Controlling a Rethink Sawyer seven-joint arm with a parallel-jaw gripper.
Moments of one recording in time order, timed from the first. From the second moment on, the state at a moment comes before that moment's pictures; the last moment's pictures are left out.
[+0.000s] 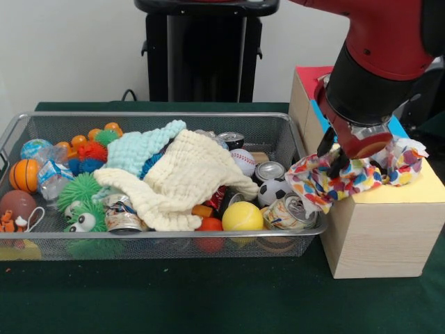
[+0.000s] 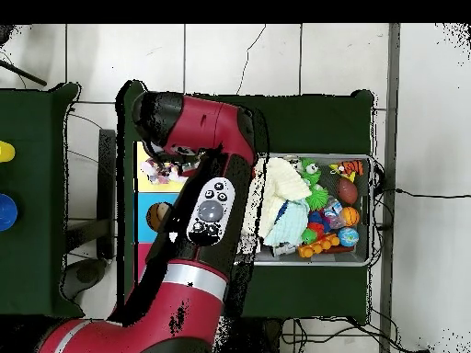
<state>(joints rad) 0.15 -0.18 -0.49 0.90 0.40 1.26 2.78</state>
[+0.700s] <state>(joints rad) 0.16 -0.18 -0.49 0.92 0.40 1.20 2.78</state>
